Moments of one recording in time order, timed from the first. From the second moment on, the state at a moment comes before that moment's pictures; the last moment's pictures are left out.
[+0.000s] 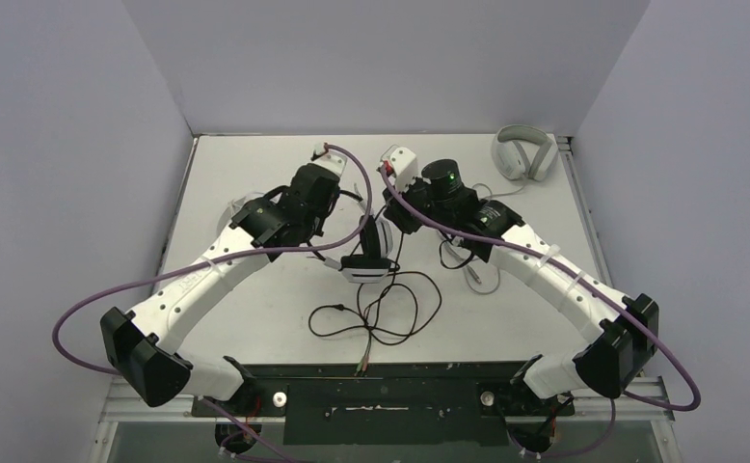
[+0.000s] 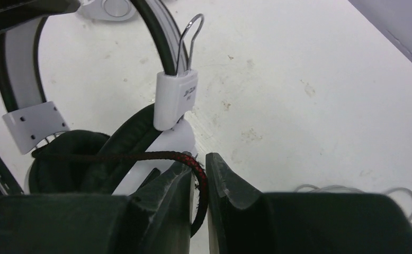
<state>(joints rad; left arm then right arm) -0.70 1.36 1.39 -0.81 -0.56 -0.12 0.71 1.41 1.33 -0.42 -0.16 -0.14</state>
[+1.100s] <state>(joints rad) -0.68 1.41 1.81 -1.07 -0.09 -0.27 0.45 1.35 0.92 0.03 -0.35 0.04</state>
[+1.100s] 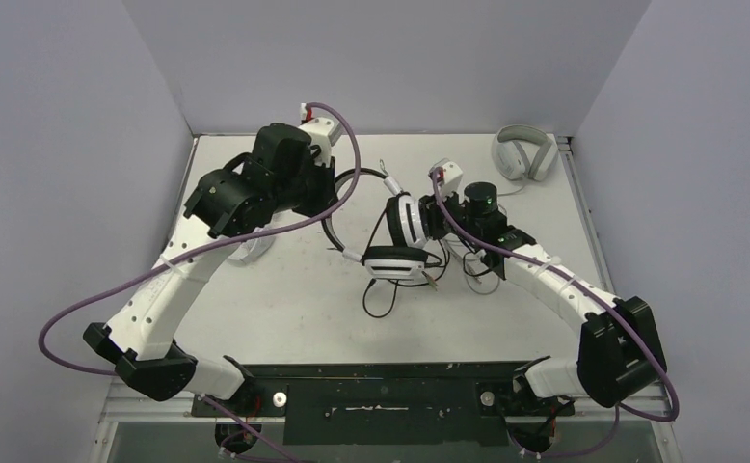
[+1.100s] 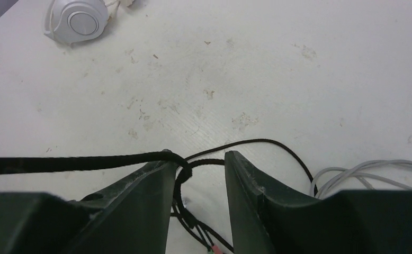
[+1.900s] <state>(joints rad) -0.46 1.49 2.17 -1.03 0.25 -0.54 0.43 1.22 0.57 0.60 -0.55 0.23</state>
